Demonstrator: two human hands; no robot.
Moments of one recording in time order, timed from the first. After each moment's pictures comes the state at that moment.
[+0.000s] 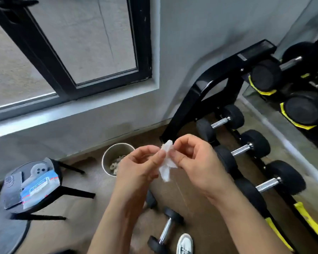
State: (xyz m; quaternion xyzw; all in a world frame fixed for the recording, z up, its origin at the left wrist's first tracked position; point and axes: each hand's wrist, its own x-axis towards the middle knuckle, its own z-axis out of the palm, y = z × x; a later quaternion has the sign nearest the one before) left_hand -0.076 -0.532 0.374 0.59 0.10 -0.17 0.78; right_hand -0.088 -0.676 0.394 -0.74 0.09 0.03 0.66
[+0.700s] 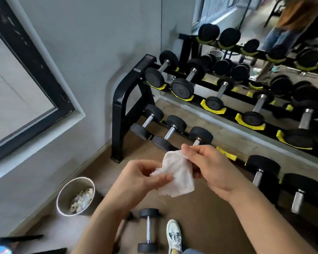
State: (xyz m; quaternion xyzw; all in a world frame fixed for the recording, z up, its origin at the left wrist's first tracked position) left_hand -0.216 -0.606 0.472 0.65 -0.29 -0.41 0.56; right_hand -0.332 -0.763 0.483 -0.65 0.28 -0.07 0.70
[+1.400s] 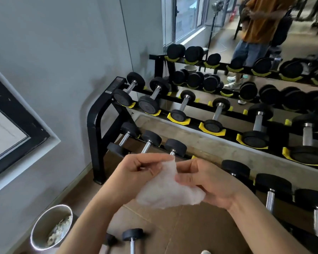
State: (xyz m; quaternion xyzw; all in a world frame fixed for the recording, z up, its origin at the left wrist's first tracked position) left_hand -0.315 -0.723 0.524 0.64 -0.43 -0.35 0.53; right_hand -0.461 -0.866 0.502 -0.55 0.15 0.02 0.82
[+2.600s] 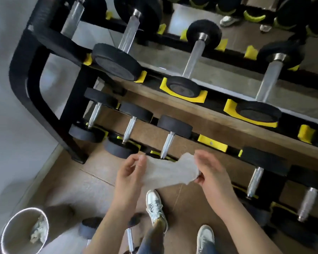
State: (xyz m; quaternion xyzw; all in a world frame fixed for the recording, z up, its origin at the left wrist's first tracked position) left_hand -0.139 -0.970 0.231 0.70 -0.09 -0.41 0.57; right_hand -0.293 -1.088 0.230 -0.45 0.57 -0.14 0.67
